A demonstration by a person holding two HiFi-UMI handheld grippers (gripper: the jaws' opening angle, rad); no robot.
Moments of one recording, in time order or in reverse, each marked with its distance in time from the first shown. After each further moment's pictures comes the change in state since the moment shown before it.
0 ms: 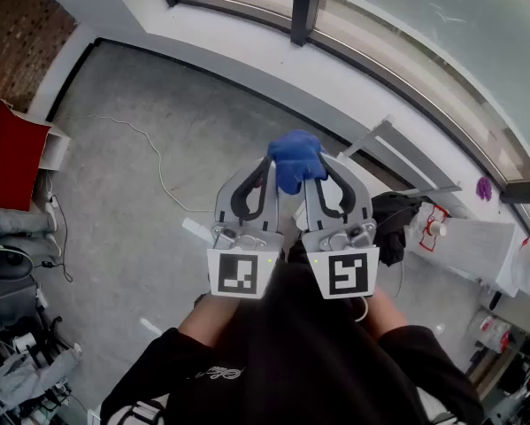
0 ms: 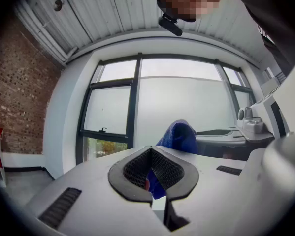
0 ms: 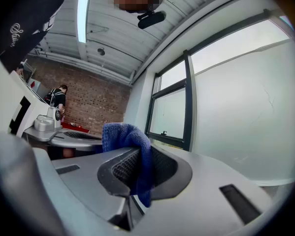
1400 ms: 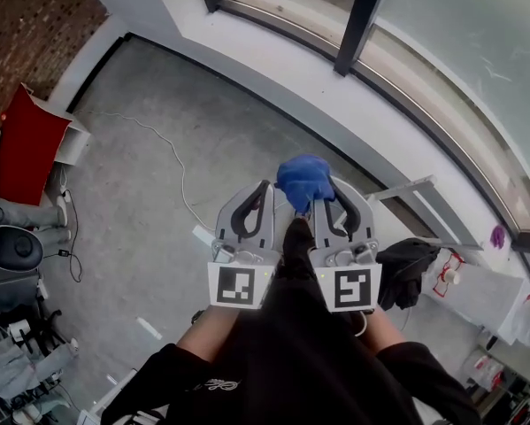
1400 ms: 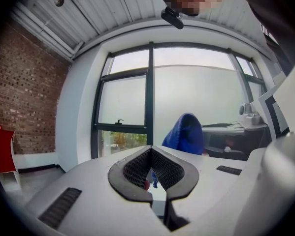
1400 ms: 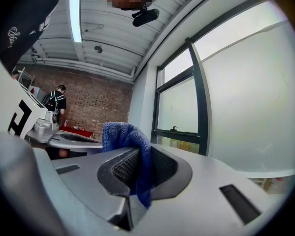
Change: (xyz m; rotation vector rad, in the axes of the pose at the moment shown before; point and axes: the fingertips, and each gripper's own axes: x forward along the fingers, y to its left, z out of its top) left arm 0.030 0.146 -0.027 0.019 0.068 0.103; right arm 0.128 0.047 -0.027 0.079 0.006 0.062
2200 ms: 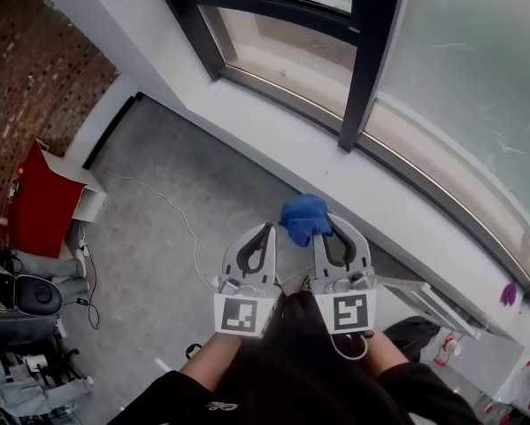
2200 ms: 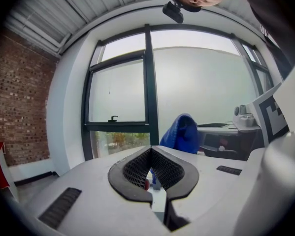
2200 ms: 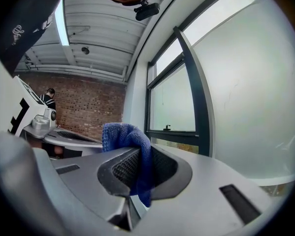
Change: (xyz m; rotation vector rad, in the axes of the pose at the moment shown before) left arm 0.214 0.029 0.010 0.095 0.076 -0.027; right arm 0.172 -0.144 -0.019 0.040 -0.033 0.024
